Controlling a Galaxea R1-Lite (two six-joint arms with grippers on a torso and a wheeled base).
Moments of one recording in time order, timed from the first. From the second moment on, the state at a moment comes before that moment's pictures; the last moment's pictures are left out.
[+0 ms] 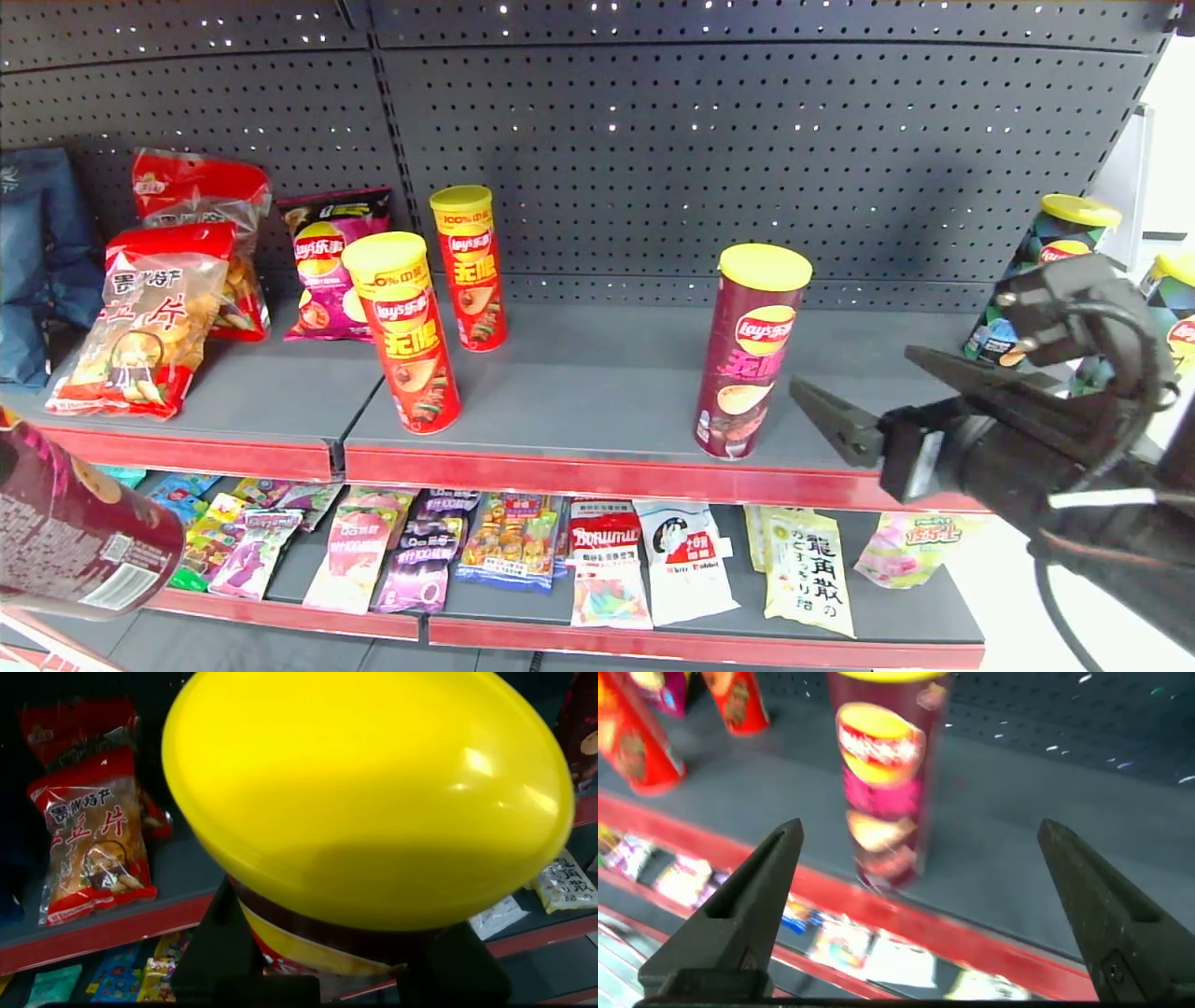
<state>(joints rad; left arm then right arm) -0.36 0.63 -0.56 -0.06 0.14 0.20 0.78 1.35 -0.52 -0.69 -0.49 0.00</state>
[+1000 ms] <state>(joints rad) -0.36 0.61 -0.64 0.07 0.16 0.21 -0.06 0.43 -0.23 -0.09 0.12 -0.18</state>
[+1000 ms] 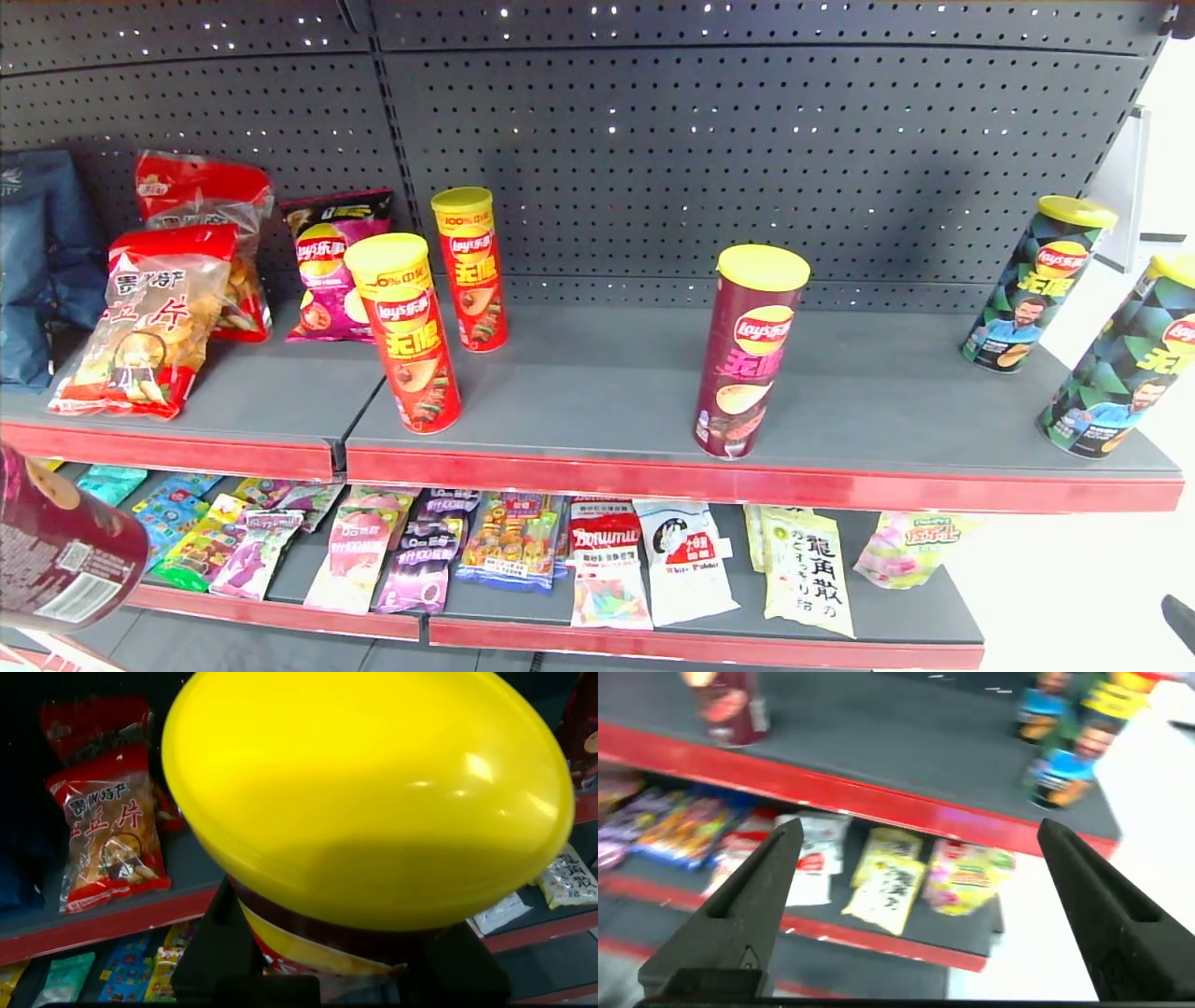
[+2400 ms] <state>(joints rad) -0.36 0.60 -0.61 0.06 0.15 0.21 -0.01 0.03 -0.06 0.07 -0.01 -0.10</state>
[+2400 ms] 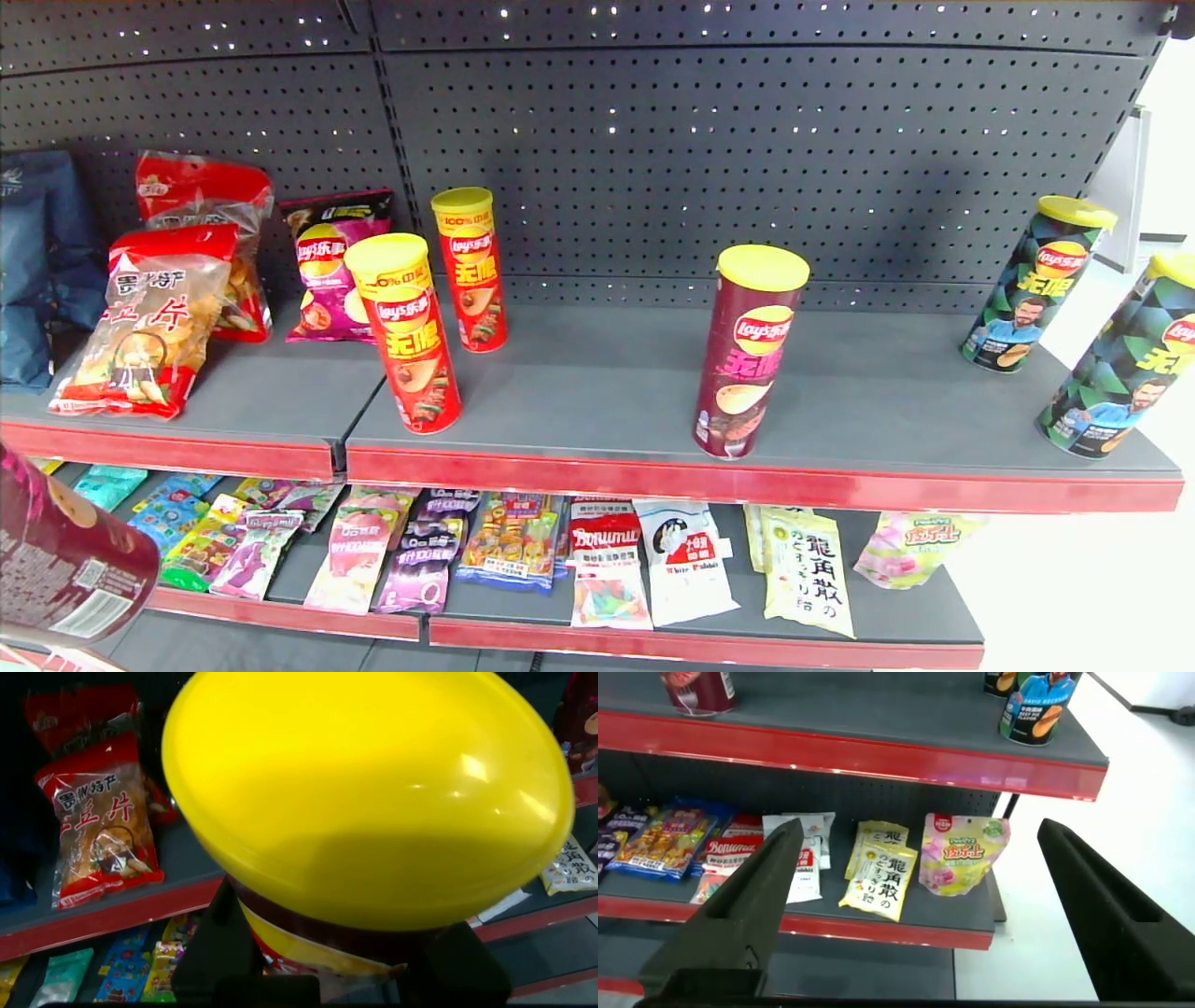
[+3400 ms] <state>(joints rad) -0.36 0.61 -0.61 0.06 0.15 0.21 0.00 0.00 -0.06 0.07 -0.01 -0.10</state>
